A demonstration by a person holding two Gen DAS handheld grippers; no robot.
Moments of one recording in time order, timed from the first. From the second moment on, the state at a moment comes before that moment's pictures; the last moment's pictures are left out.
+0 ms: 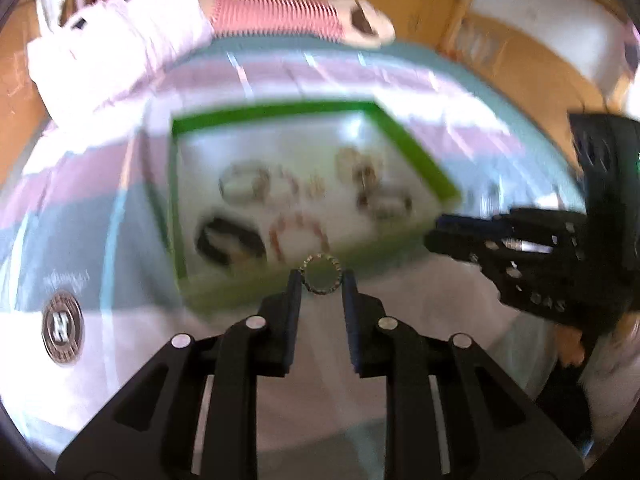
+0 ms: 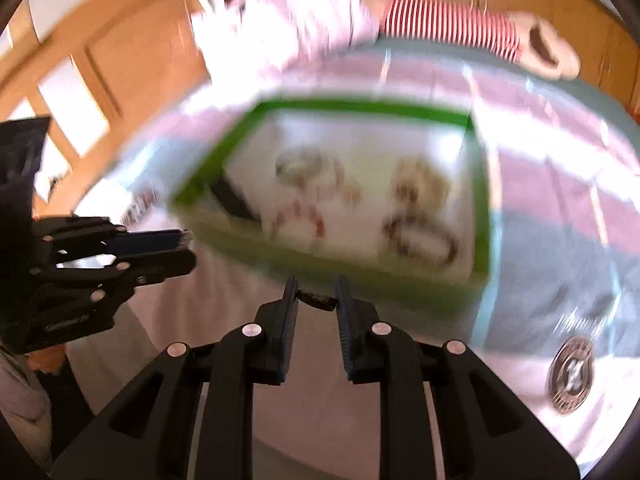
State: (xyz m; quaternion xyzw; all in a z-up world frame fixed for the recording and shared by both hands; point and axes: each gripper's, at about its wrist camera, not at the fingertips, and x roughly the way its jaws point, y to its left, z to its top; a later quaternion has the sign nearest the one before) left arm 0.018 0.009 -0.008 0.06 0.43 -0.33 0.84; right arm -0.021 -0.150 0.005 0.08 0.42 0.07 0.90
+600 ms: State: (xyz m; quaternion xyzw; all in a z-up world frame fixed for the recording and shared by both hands) left arm 0.071 -0.024 -0.029 0.07 0.40 -0.24 0.88; right arm 0.020 -0.196 -0.014 0.16 0.38 0.00 0.91
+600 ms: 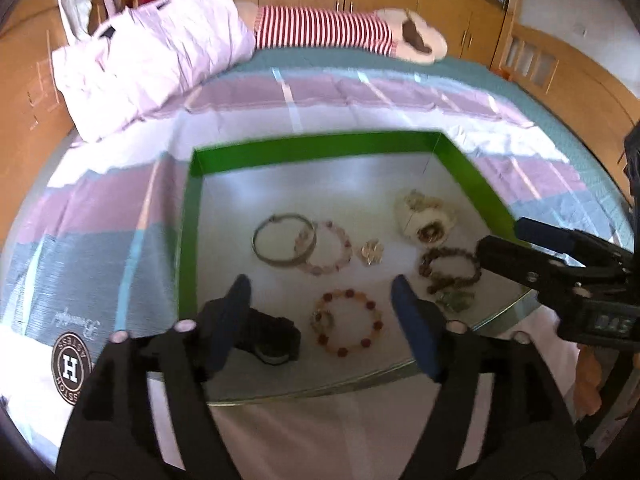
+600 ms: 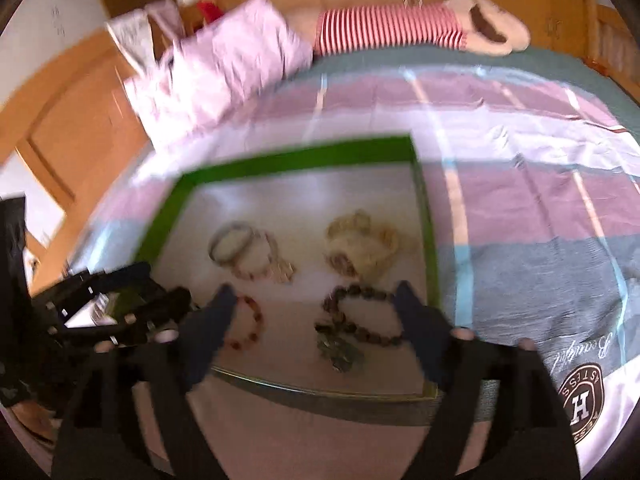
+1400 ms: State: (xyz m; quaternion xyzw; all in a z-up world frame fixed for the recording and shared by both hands) left arm 0.062 -0.015 -0.025 0.10 0.40 -0.20 0.89; right arm 0.007 -0.185 -0.004 0.10 0.36 -0.05 0.93
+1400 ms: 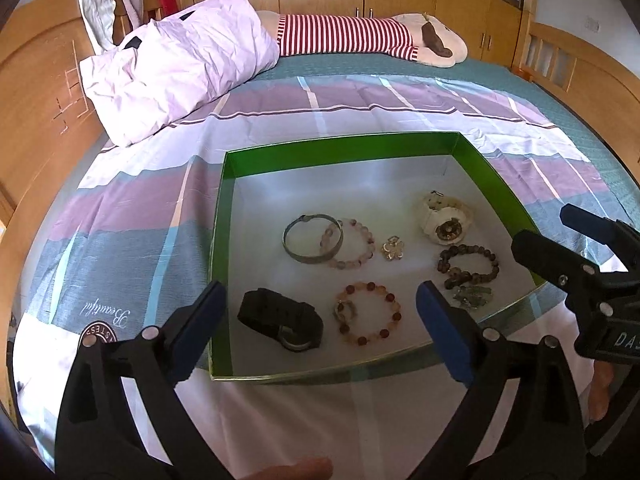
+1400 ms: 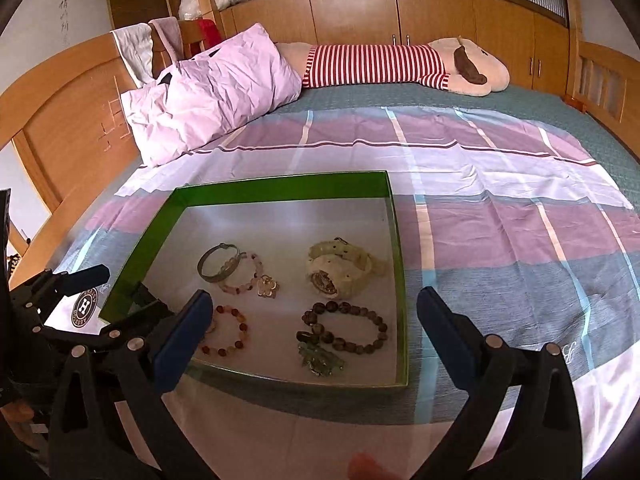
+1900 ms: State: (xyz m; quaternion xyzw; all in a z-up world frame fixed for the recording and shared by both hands) left arm 0.060 -0.019 -0.026 0.11 0.40 -0.20 0.89; right arm 0.008 -0.182 -0.005 0.09 0.36 -0.05 0.93
